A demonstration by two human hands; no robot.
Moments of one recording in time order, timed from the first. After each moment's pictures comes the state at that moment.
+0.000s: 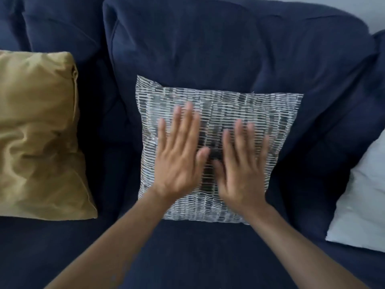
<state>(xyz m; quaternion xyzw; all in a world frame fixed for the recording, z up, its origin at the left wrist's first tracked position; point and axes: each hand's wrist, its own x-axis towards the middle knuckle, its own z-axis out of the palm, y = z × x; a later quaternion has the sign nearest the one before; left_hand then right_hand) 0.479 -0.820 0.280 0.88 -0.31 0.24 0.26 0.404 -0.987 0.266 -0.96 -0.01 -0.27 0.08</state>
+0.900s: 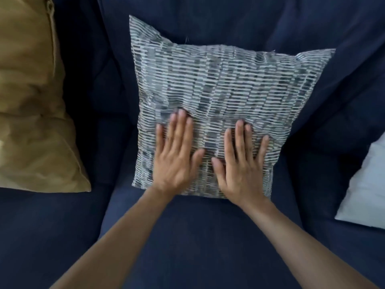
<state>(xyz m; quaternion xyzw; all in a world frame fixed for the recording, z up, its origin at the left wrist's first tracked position) 0.444 -0.802 0.163 0.91 -0.28 0.23 0.21 0.369 -0.991 0.171 -0.97 -0.02 -0.22 0.04</state>
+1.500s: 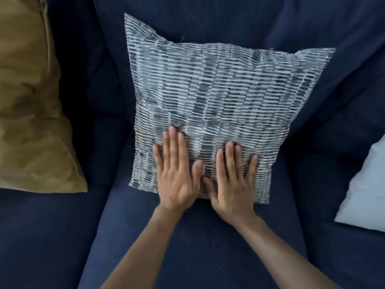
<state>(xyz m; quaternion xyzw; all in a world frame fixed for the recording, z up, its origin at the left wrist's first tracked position) 0.403 -0.820 0.149 0.93 -0.17 0.20 0.27 0.338 -0.975 0.141 -0.97 -0.03 -0.22 0.07</state>
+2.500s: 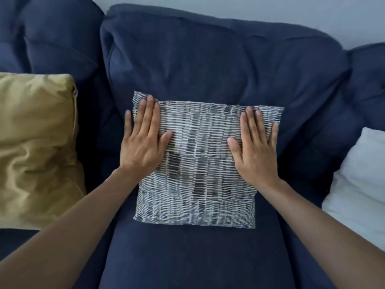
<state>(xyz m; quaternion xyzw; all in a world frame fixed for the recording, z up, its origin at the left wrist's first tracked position) 0.555 -0.771 0.281 0.95 -0.24 0.16 0.13 0.445 -1.064 0.286 -0.98 0.07 -0.16 0.03</state>
